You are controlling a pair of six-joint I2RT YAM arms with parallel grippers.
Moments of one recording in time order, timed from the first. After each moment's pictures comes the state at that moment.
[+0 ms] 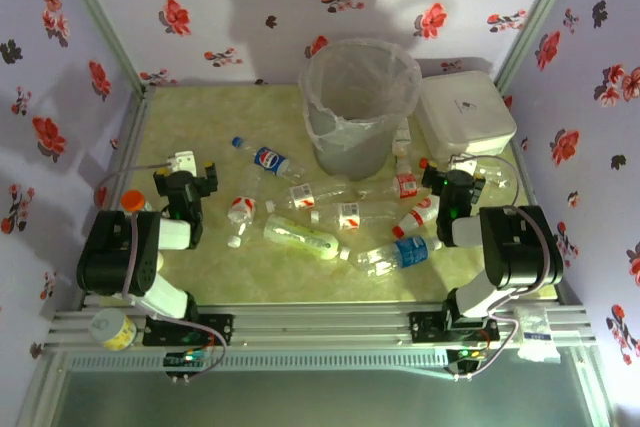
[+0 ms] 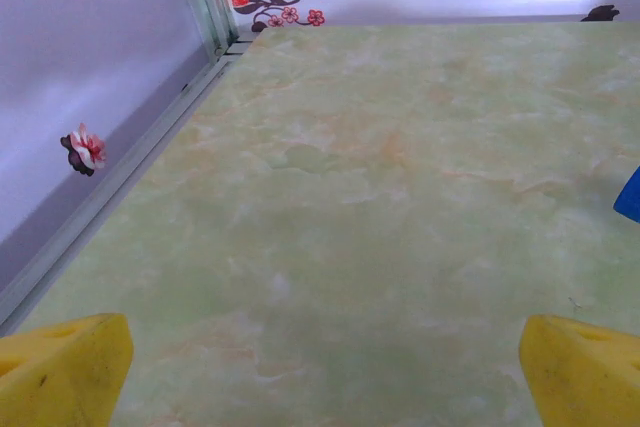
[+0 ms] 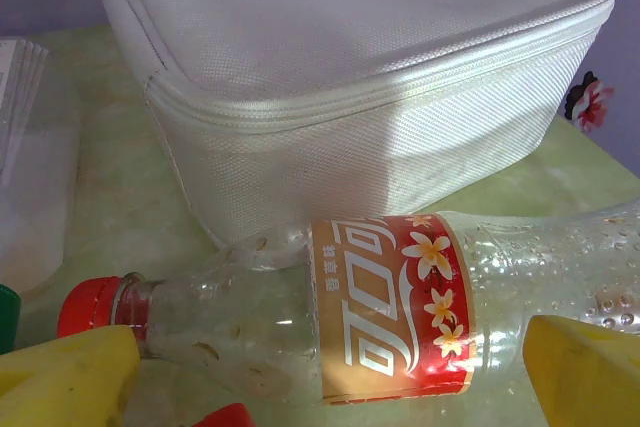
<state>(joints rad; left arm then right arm) -0.08 1.55 0.37 0.87 -0.34 0.02 0.05 1.57 0.36 0.83 0.31 0.12</state>
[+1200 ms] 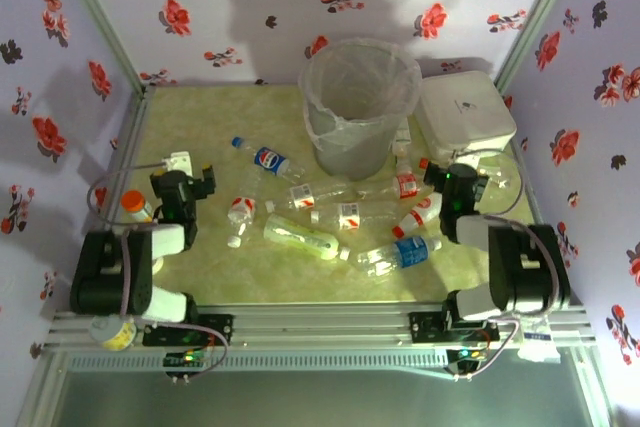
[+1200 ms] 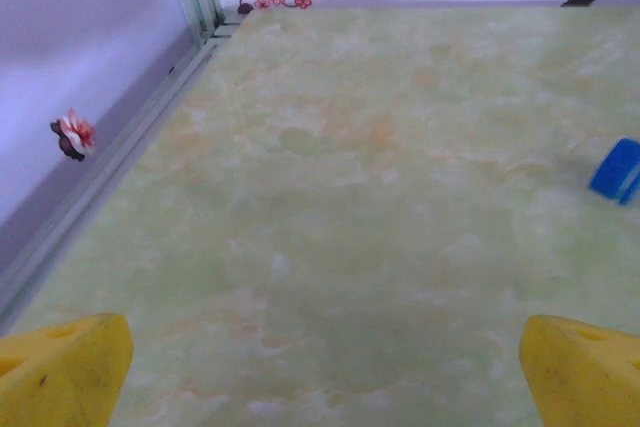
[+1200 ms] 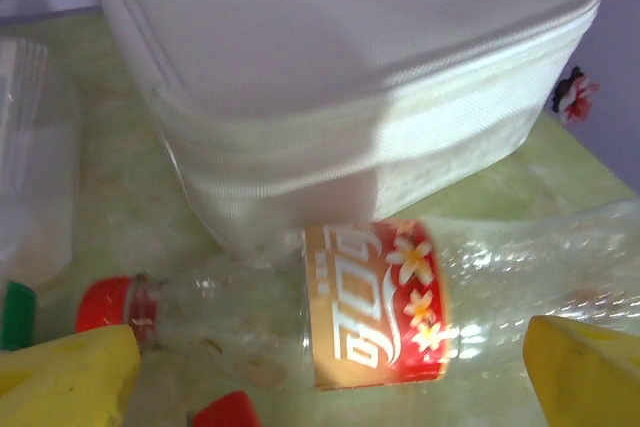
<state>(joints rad) -0.05 1.35 0.38 0.64 -0.27 0.00 0.04 1.38 0.46 0.48 0.31 0.14</state>
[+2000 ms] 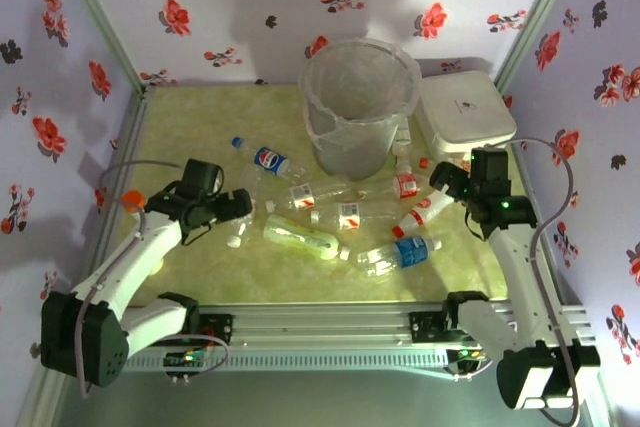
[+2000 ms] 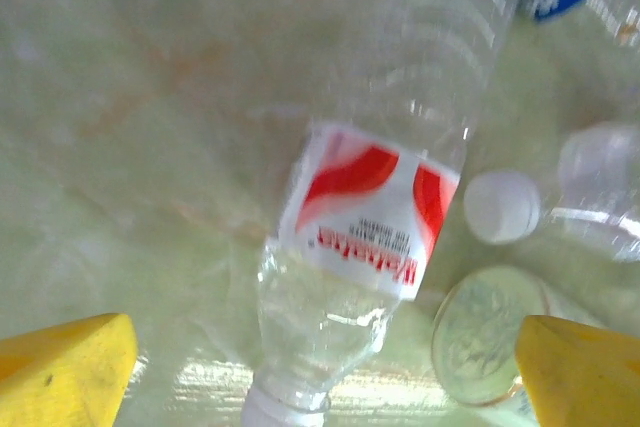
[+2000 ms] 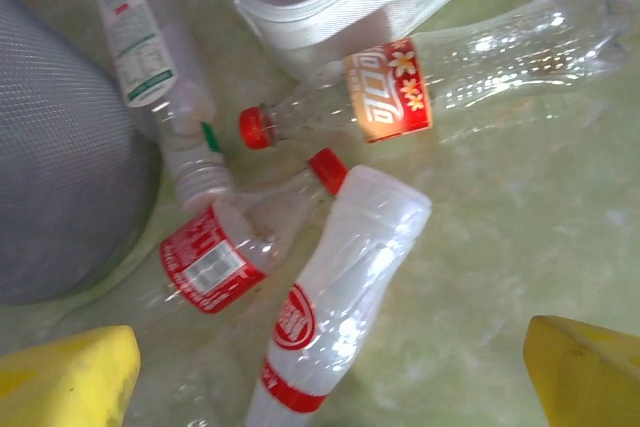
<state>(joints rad) -0.36 1.10 0.75 -0.72 -0.01 -0.55 0.04 0.92 0.88 -0.78 0.06 0.49</state>
